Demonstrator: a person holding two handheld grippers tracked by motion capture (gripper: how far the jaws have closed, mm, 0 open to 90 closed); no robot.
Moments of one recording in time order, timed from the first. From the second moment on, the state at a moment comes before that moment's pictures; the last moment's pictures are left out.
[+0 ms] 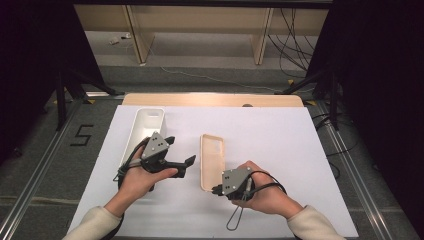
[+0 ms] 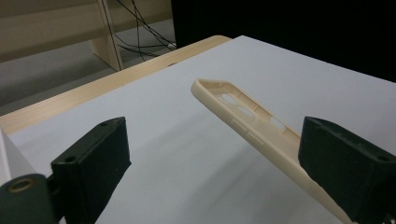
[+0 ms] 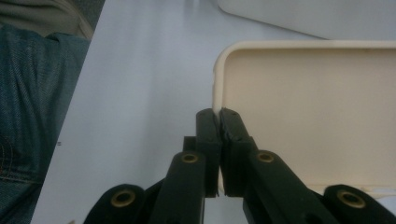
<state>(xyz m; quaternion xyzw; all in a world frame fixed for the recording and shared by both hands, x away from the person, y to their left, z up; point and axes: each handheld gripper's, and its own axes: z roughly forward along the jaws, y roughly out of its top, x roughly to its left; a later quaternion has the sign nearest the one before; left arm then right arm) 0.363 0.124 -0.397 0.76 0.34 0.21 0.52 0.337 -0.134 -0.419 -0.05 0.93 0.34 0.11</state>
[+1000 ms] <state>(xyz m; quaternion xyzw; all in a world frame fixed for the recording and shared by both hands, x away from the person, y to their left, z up) 0.404 0.094 -0.399 0.77 0.39 0.16 0.48 0.337 -0.130 -0.420 -0.06 0.93 0.34 0.12</state>
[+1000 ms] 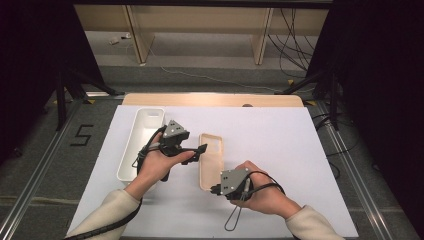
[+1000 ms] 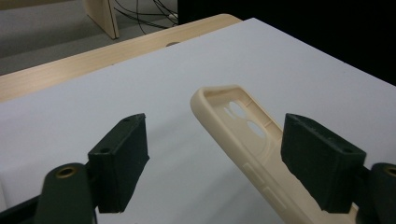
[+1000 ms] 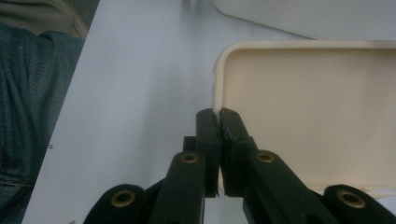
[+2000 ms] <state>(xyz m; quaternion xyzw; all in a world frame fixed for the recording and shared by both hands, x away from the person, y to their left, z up) 0.413 0.091 -0.404 0.76 0.43 0.11 0.49 0.336 -0.127 -0.421 -0.06 0.93 0.33 0.13</state>
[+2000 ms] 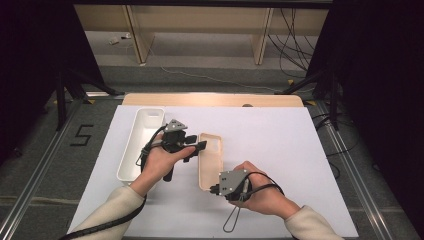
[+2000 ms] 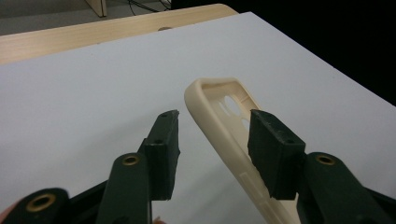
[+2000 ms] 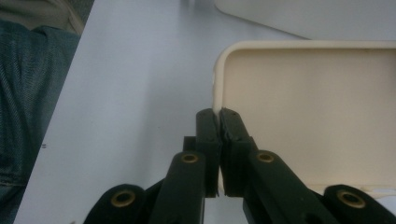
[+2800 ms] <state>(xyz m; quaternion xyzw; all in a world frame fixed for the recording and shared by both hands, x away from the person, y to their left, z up) 0.408 0.088 -0.397 0.74 0.43 0.08 0.52 0.337 -0.125 -0.425 -0.07 0.93 0.33 0.14</state>
